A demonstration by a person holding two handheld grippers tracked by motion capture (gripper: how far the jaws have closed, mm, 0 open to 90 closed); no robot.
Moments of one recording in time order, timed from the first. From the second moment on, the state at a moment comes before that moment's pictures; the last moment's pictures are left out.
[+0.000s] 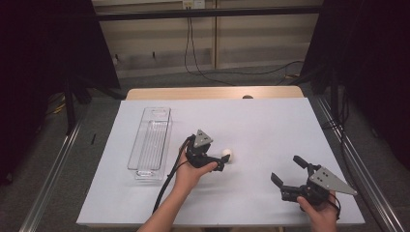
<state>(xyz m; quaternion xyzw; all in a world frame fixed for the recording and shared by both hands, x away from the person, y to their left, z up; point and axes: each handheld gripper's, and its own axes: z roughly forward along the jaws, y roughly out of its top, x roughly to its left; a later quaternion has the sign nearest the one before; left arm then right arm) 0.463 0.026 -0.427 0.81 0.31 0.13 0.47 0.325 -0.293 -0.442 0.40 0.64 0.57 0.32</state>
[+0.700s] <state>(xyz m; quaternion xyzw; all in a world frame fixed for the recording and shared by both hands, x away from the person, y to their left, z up) 0.466 0.019 -0.434 0.82 0.31 0.12 0.46 0.325 -0.294 -0.442 0.40 0.64 0.57 0.32</state>
